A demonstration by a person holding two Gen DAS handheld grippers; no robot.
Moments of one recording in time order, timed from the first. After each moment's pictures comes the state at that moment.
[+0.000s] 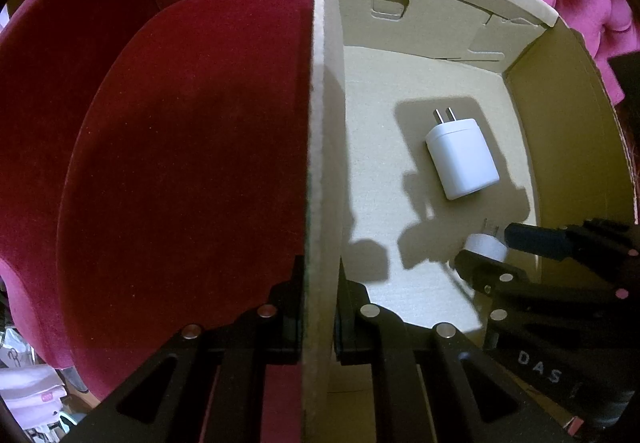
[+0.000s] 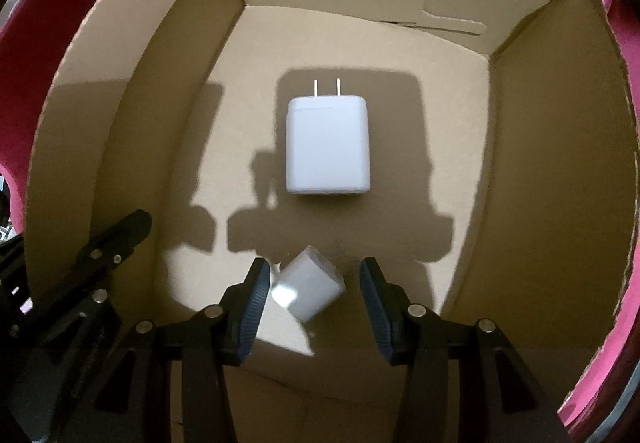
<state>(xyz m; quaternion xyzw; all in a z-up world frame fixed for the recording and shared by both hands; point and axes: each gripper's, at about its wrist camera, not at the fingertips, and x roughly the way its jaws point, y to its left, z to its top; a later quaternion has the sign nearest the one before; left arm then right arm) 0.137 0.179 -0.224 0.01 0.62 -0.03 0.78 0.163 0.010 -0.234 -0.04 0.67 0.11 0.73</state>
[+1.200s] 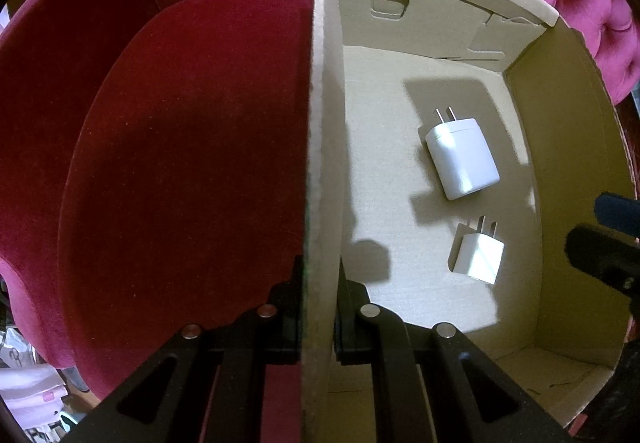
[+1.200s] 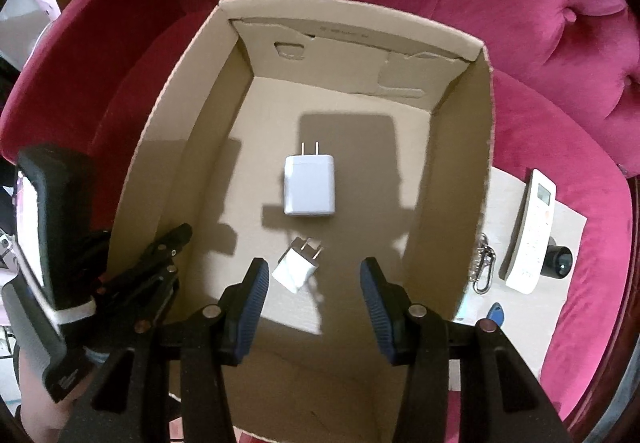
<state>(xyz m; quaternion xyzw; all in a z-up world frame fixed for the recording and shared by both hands) 0.136 0.178 -0.225 0.01 0.62 -0.03 0.78 0.146 -0.002 -0.151 -0.04 0.63 0.10 0.77</state>
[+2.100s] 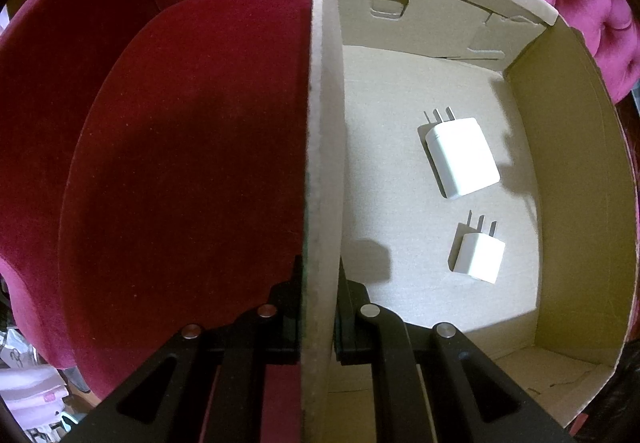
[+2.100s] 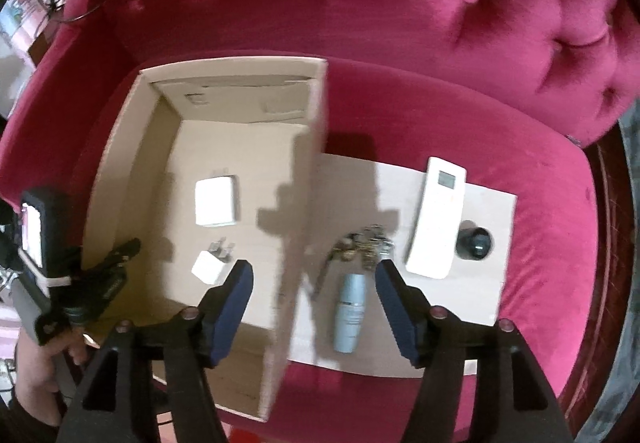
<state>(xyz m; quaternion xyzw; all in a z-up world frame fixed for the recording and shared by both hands) 0.137 0.178 -0.225 0.01 0.62 -0.02 0.78 0.138 -0.104 -0.113 -0.02 0.60 0.03 0.80</state>
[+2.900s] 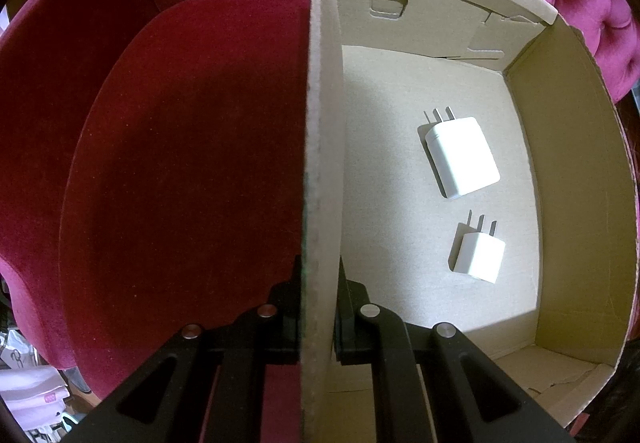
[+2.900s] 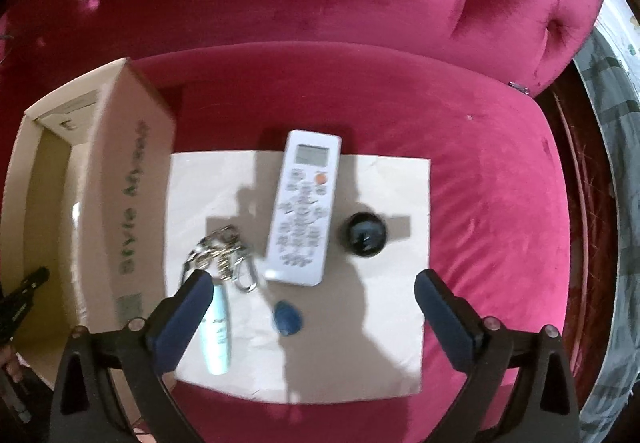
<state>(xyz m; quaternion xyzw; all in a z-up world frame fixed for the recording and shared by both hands) 0.136 0.177 -0.226 0.01 0.62 -0.02 0.78 0.156 -0.221 -0.159 0.00 0.61 -0.06 0.79</state>
